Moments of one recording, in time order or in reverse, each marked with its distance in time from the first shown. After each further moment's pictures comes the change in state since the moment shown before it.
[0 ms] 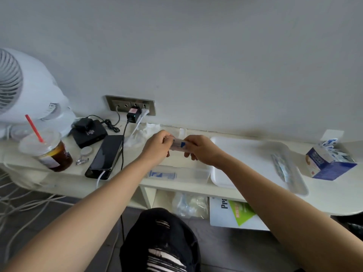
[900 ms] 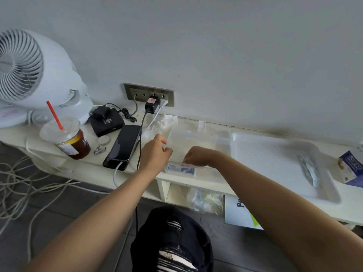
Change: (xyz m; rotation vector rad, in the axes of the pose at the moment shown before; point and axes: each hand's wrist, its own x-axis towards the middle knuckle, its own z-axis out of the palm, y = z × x) left_hand -0.010 -0.066 -0.013 0.294 0.219 -0.104; right_hand 0.059 0.010 0.071 -0.344 -0.391 0.239
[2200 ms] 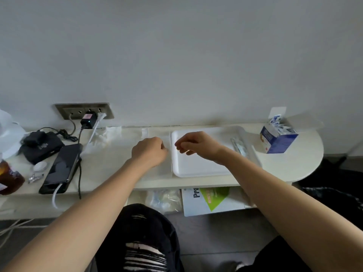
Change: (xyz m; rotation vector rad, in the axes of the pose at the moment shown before) left_hand -0.028 0.151 0.050 0.418 -0.295 0.240; right_hand -0.145 0.130 -0.053 0.602 0.407 -0.228
